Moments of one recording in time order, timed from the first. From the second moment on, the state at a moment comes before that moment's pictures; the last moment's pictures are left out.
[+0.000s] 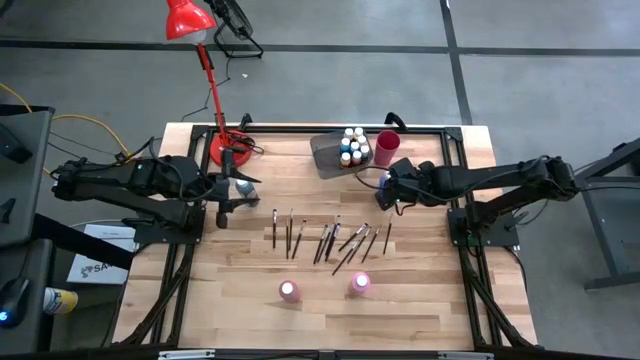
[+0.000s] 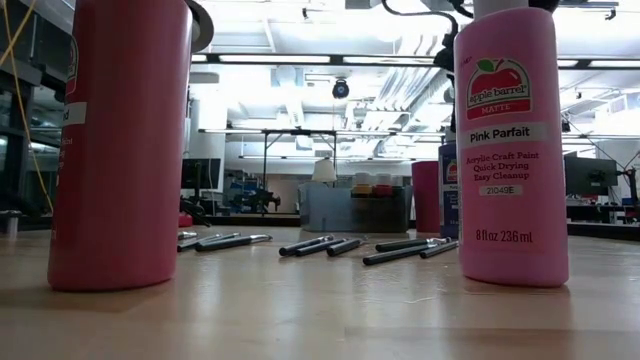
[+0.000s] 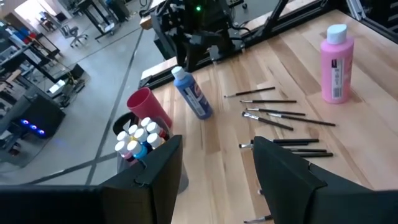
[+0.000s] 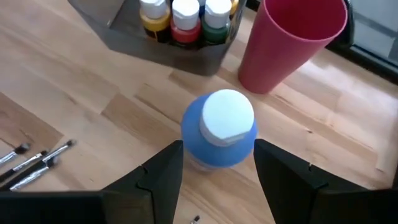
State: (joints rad) left arm -0.10 0.70 0.91 -0.50 -0.22 0.39; right arm -0.01 1.25 0.96 -0.90 0.59 0.91
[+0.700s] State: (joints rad) left arm -0.10 0.71 0.91 -0.50 -0.22 0.41; right arm -0.02 1.25 0.88 -0.71 0.55 0.78
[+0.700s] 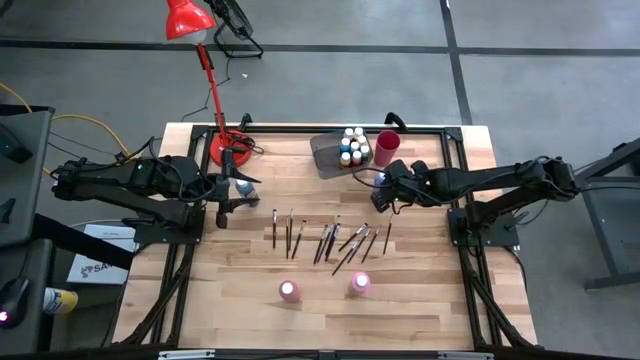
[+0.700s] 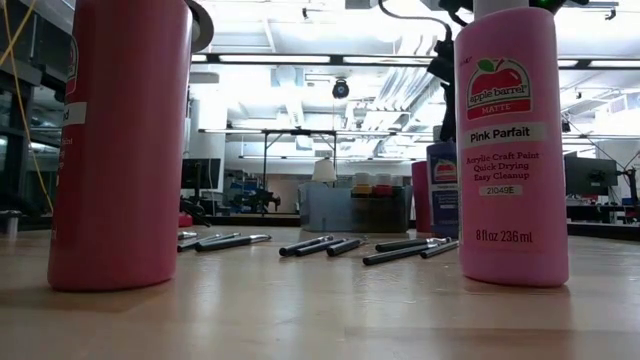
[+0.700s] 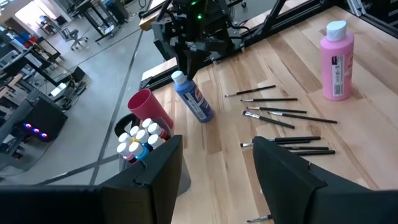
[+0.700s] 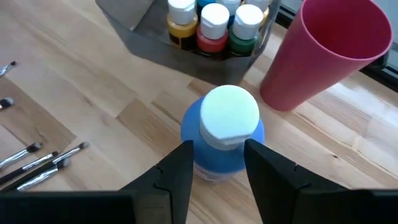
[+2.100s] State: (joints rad) left arm -0.10 0.71 0.91 -0.50 -0.22 0.44; right arm -0.12 1.24 0.88 -0.61 0.45 0.74
